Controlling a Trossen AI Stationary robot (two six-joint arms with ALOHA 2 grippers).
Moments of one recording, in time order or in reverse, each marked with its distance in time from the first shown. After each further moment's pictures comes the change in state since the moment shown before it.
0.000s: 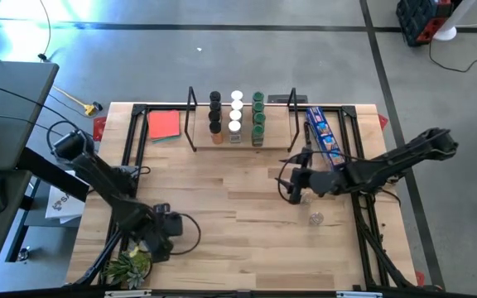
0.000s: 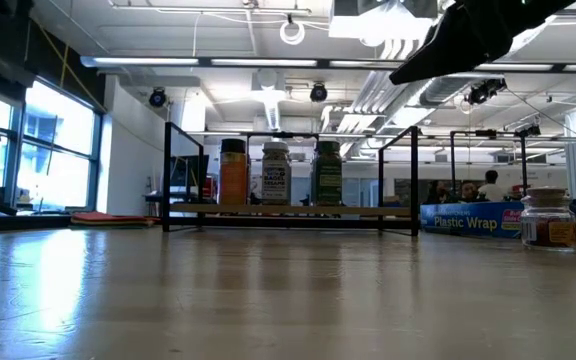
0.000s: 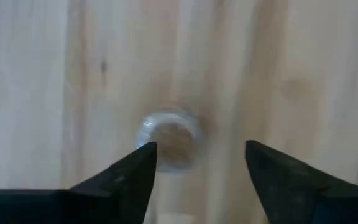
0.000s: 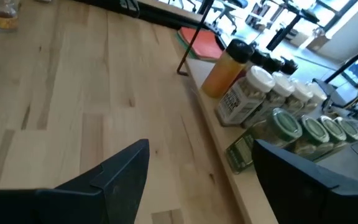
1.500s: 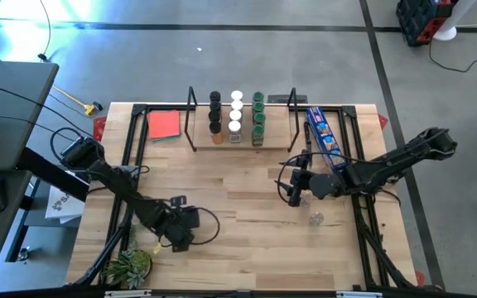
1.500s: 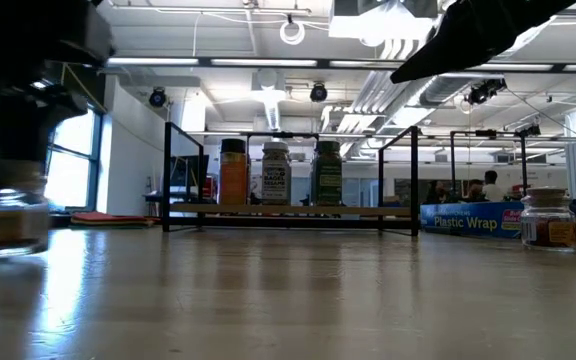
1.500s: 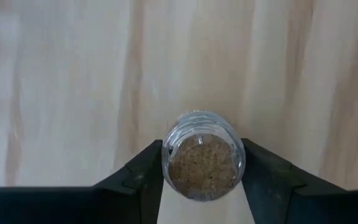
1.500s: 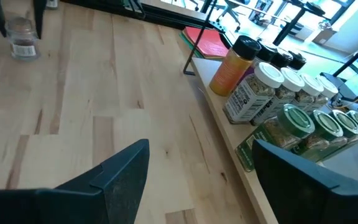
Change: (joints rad) left arm 0.157 0.131 -0.021 0.137 -0.134 0.178; right arm 0.025 0.014 0.000 0.006 0.000 0.061
